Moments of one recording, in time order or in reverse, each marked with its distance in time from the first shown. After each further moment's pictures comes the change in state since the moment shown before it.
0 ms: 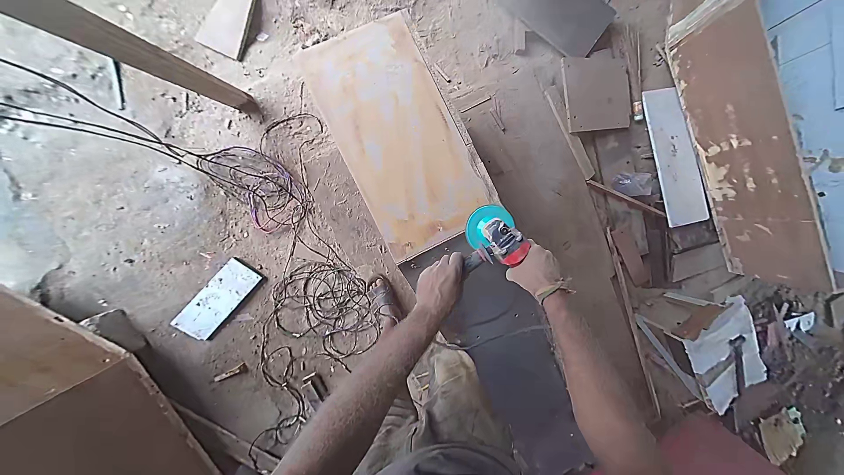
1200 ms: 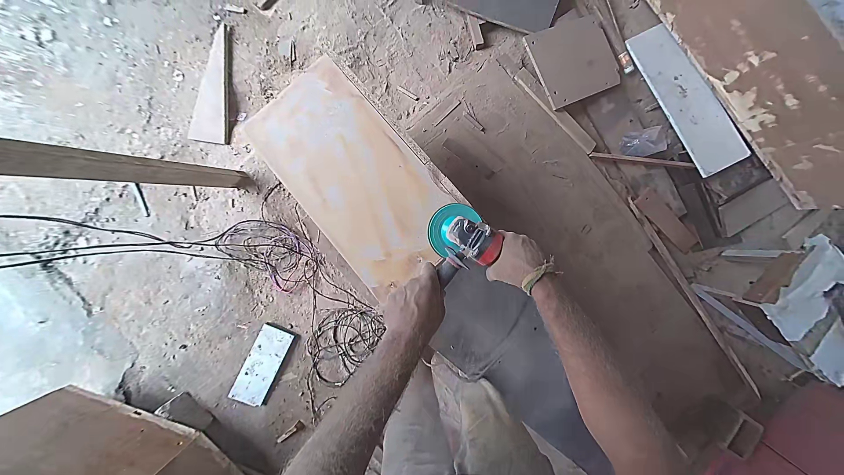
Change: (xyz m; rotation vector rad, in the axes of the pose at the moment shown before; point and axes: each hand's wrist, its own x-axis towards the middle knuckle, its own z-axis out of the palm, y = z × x) left_hand 0.020 0.045 -0.062 0.331 -0.197 -0.259; right_hand 0.039 -0.004 -0.025 0.129 -0.120 -0.175
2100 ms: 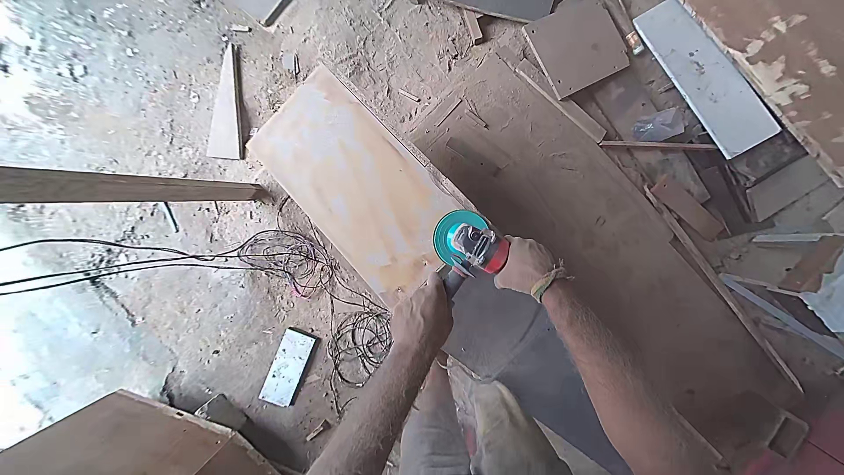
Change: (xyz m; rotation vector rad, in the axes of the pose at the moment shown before) left_hand -0.007 0.006 0.006 0.050 -0.045 -0.026; right_hand -0.008 0.006 0.003 -0.006 -0.059 0.008
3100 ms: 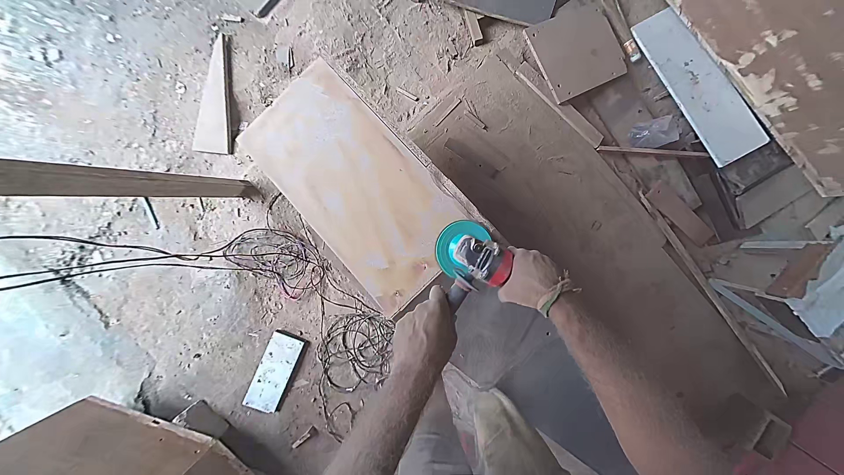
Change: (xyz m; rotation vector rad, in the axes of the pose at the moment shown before) left_hand 0.001 -0.004 0.017 -0.058 0.005 0.003; right_hand -0.003 0.000 0.006 -0.035 -0.019 0.008
